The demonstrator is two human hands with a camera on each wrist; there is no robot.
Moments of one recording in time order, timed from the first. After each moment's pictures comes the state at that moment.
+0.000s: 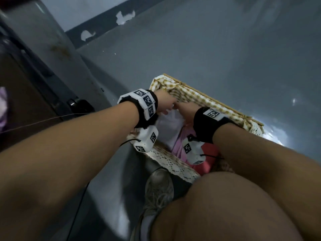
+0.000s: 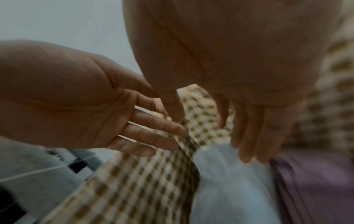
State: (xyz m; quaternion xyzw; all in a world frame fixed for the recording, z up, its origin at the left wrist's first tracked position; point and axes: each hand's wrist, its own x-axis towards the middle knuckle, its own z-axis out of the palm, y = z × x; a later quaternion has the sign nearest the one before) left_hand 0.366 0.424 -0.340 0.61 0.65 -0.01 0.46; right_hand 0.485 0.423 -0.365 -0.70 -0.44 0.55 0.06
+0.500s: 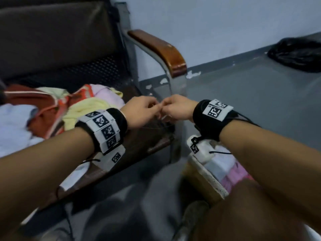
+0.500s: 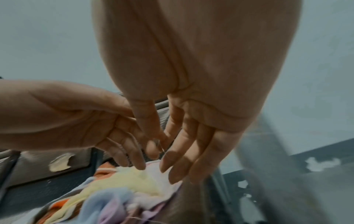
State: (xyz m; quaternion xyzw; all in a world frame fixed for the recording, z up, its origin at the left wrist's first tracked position) left_hand 0.124 0.227 -0.168 0.60 0.74 0.22 0.20; right_hand 0.259 0.330 -0.166 -0.36 -0.80 0.48 0.01
